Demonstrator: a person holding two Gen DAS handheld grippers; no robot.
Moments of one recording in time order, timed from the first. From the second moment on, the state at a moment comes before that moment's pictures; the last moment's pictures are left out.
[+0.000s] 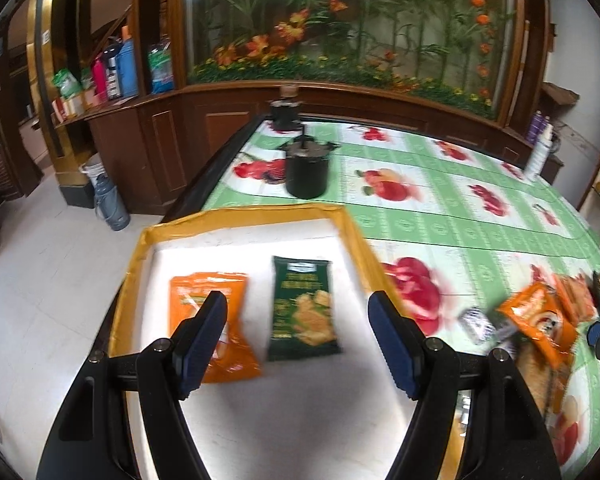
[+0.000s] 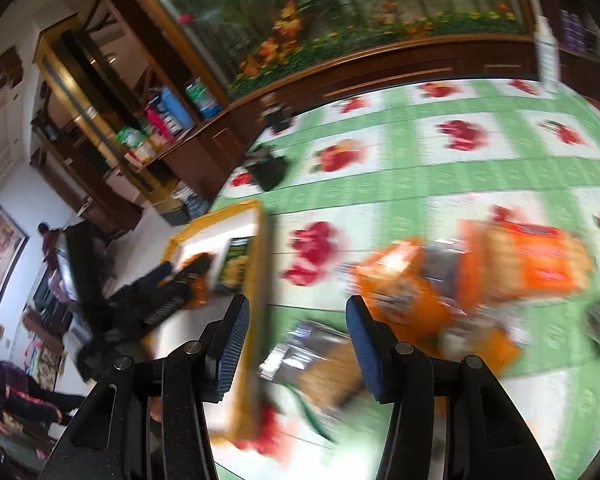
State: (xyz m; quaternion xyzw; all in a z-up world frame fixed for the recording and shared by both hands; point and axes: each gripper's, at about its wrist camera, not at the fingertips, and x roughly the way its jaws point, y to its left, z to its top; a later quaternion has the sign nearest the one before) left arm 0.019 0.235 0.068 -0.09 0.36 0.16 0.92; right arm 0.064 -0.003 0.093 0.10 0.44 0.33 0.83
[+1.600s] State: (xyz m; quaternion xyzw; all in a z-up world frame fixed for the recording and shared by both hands) left arm -0.010 0.023 0.026 0.06 0.45 0.00 0.89; right arm 0.090 -0.206 0.040 0.11 0.48 0.19 0.85
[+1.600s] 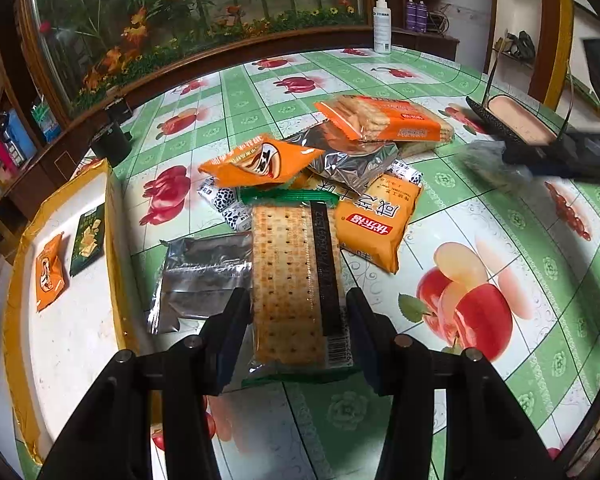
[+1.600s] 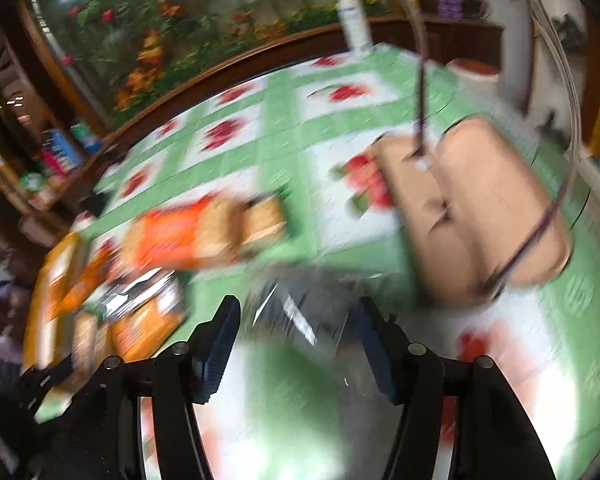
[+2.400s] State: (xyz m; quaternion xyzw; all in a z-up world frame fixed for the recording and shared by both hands) left arm 0.007 0.015 0.016 0.06 0.45 0.03 0.89; right arm 0.094 -0.175 0.029 0.05 0.47 0.20 0.86
